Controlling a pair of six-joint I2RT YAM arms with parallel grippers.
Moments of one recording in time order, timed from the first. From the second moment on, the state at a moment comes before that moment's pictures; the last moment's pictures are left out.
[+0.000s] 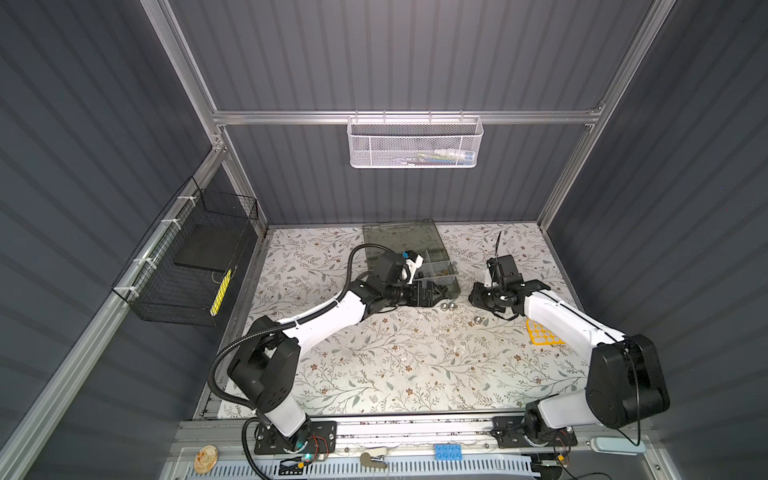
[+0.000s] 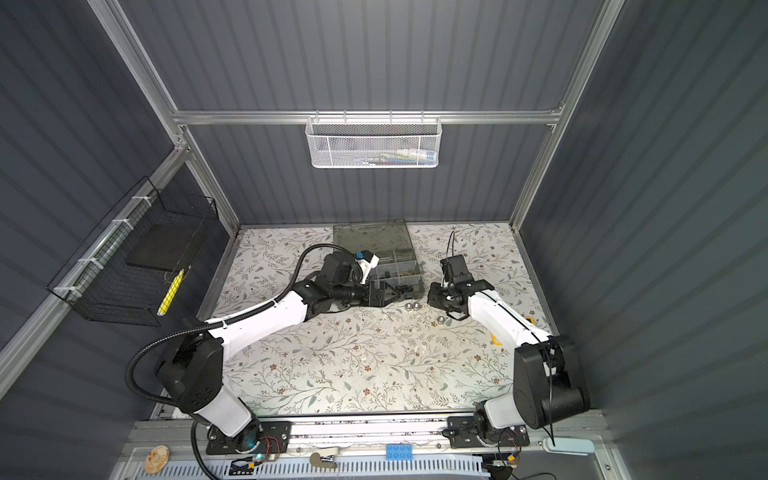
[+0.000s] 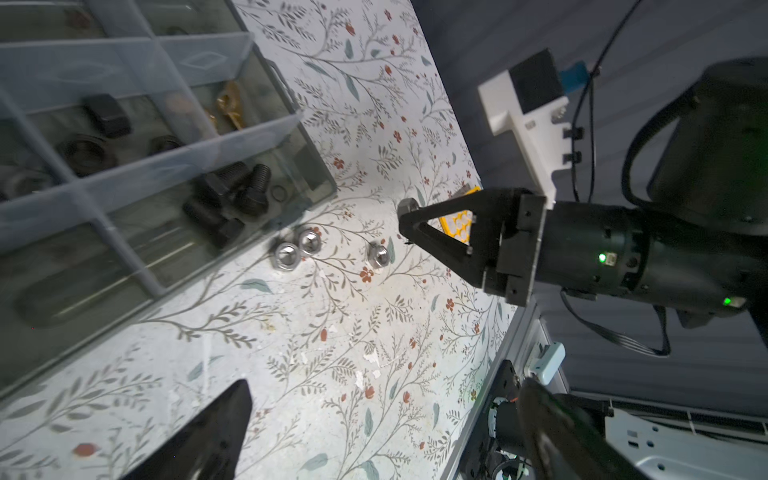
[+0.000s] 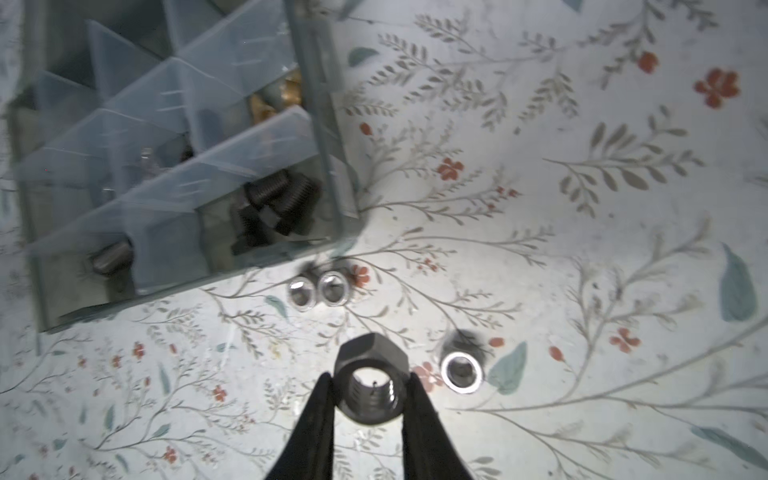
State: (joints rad) left arm -0.70 1.62 1.16 -0.15 0.46 -0.59; right arm 0.29 1.44 0.97 -0.50 -0.11 0.48
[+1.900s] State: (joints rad) left arm -0.16 1.46 0.72 0.07 0.82 -0.84; right arm 0.61 2.28 1.67 -0.08 -0.50 0.86
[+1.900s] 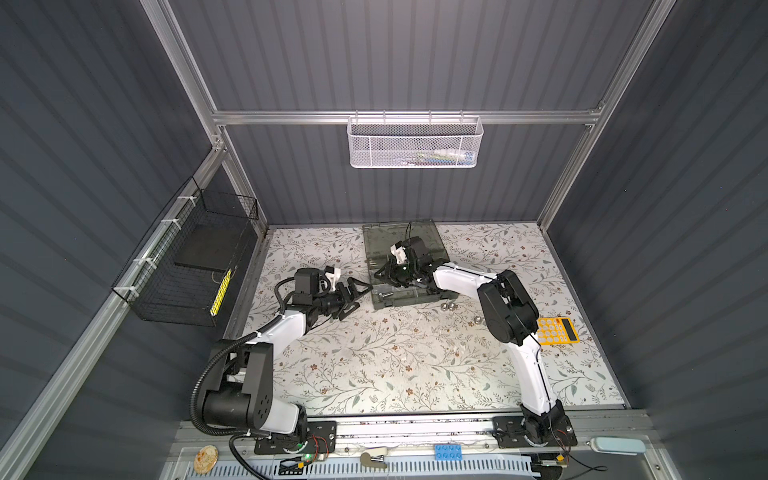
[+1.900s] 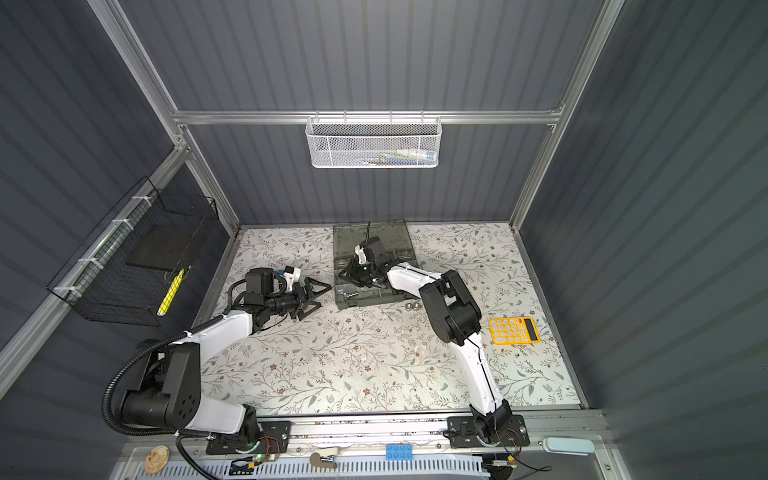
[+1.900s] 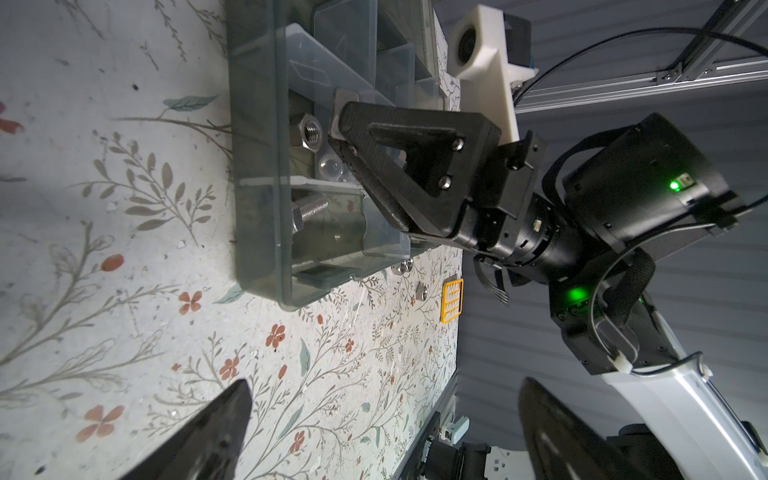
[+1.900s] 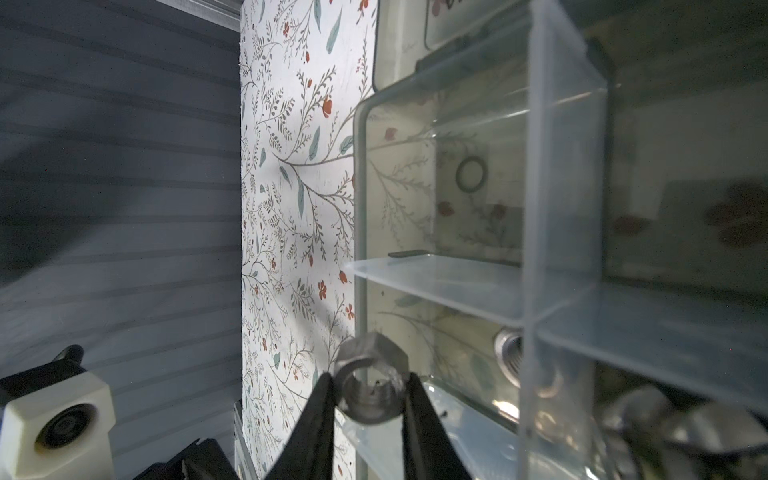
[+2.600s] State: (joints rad) left arm -0.16 1.46 0.72 0.05 0.83 -0.83; right arm 0.61 2.28 1.67 -0.08 -0.50 0.85
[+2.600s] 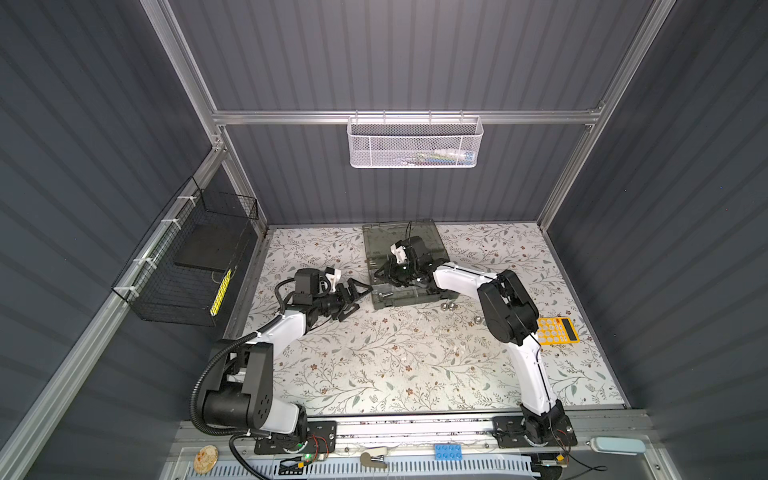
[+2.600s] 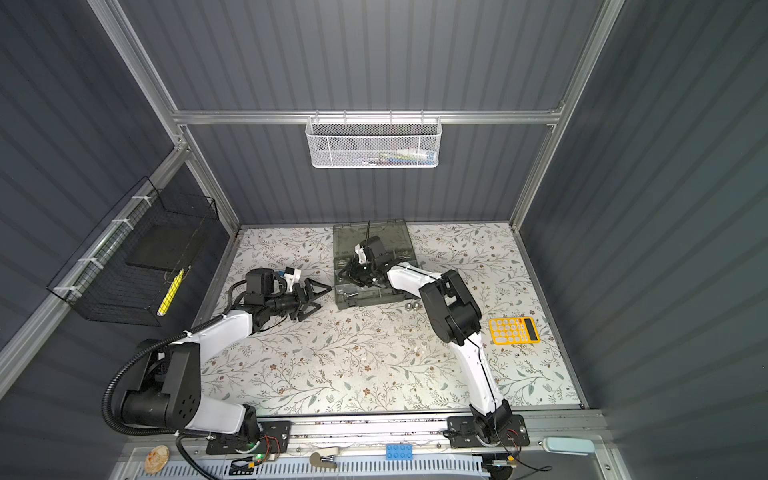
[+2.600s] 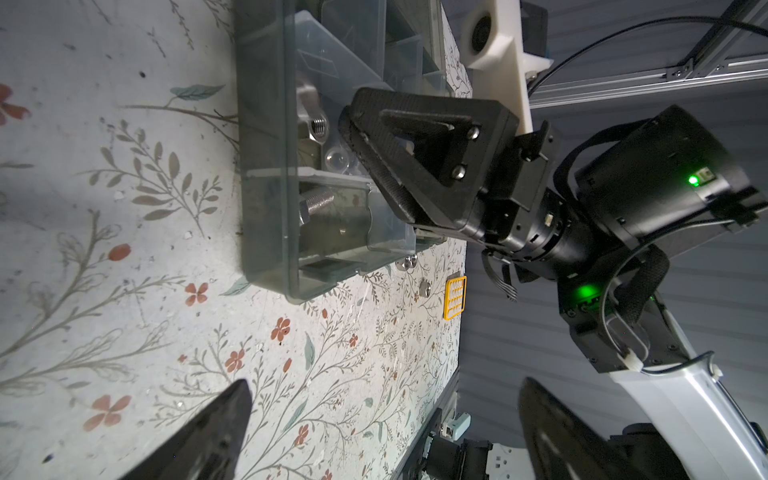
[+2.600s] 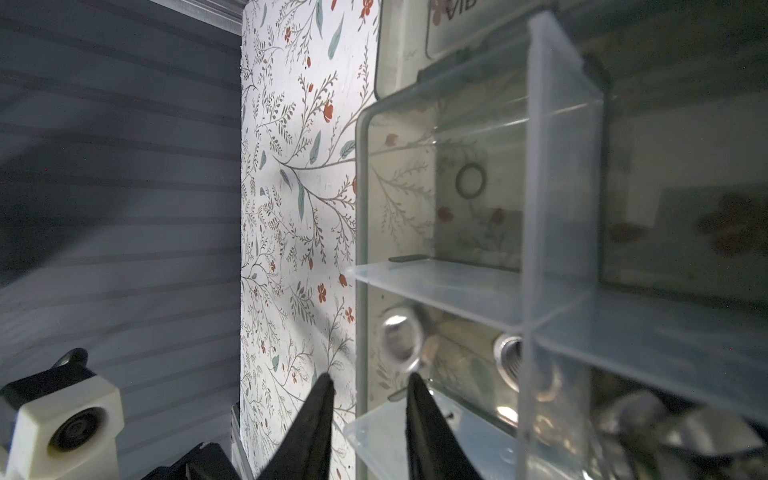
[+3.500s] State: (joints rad) left arm -0.16 1.45 0.72 0.02 0.82 -0.83; right arm 0.60 2.22 1.65 -0.11 -0.47 0.82
